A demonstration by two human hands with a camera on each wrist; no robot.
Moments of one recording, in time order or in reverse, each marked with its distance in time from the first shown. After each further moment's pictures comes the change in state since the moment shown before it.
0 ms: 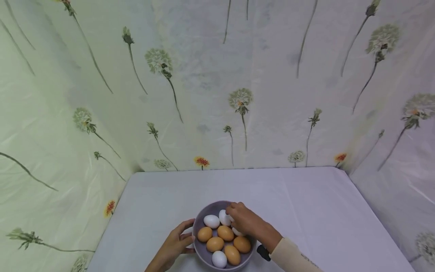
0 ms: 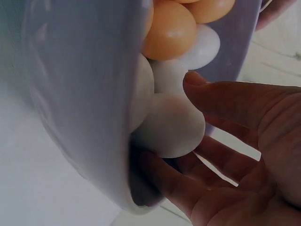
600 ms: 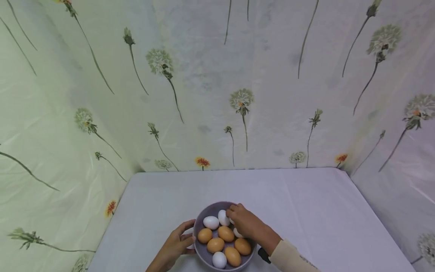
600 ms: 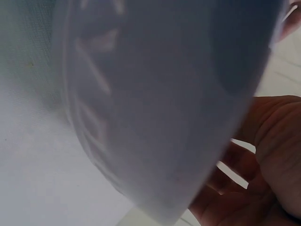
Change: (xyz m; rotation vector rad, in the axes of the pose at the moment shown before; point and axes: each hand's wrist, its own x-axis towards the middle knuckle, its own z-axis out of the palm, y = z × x) left_hand 0.000 0.001 0.000 -0.001 0.004 -0.015; right_hand -0.003 0.005 0.013 -0.126 0.108 -0.120
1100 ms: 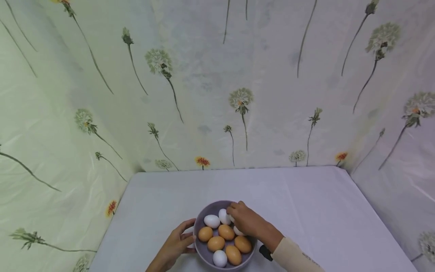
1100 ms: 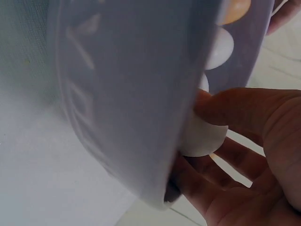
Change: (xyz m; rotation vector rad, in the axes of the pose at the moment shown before) left_hand -0.001 -0.001 0.000 0.001 -0.009 0.006; right_hand -0.003 0.000 -0.010 0.026 0.011 -0.022
